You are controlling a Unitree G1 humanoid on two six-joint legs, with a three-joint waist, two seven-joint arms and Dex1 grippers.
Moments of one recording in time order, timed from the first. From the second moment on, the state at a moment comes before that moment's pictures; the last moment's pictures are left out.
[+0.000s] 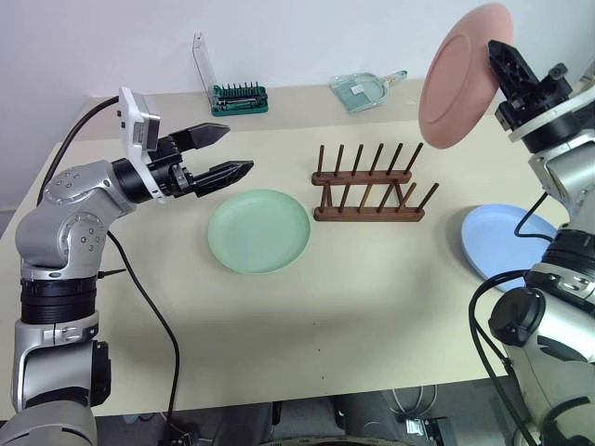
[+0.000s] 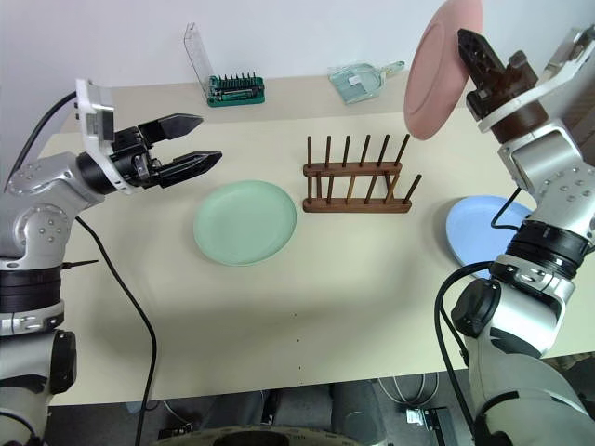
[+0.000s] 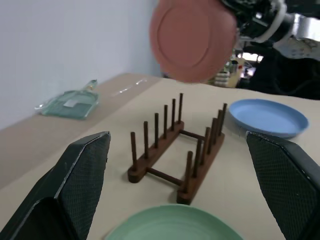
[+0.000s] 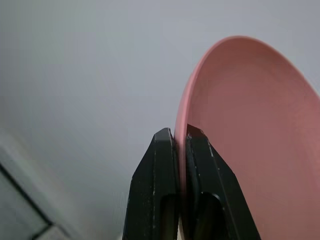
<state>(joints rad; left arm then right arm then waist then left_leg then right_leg) -0.63 0.69 0.17 -0.04 -0.67 0.54 -1.01 -0.91 -0.55 -0.67 0.35 1.10 0.90 0.44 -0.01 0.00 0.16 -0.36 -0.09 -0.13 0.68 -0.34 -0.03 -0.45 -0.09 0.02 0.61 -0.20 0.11</state>
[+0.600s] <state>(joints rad) -0.63 0.67 0.19 0.02 -0.67 0.41 -1.12 -0.81 -0.59 -0.74 0.34 1.24 1.00 0.35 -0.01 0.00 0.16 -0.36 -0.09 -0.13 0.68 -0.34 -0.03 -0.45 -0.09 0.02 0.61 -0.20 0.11</state>
